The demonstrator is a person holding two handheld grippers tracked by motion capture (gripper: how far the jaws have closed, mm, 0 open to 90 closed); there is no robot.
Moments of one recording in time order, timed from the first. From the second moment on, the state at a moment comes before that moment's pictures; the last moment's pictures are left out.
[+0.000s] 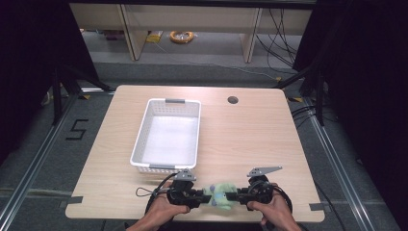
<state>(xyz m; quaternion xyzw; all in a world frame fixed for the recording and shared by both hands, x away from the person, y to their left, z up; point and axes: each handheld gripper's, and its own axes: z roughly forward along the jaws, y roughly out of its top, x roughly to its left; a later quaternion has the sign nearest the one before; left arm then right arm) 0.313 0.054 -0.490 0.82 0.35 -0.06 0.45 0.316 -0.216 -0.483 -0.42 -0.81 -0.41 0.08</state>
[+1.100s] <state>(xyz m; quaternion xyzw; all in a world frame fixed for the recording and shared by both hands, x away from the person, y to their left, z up) 0.394 0.172 -0.401 0.78 0.43 0.02 0.45 0.430 -0.095 -0.384 -0.35 -0.84 -0.42 0.06</state>
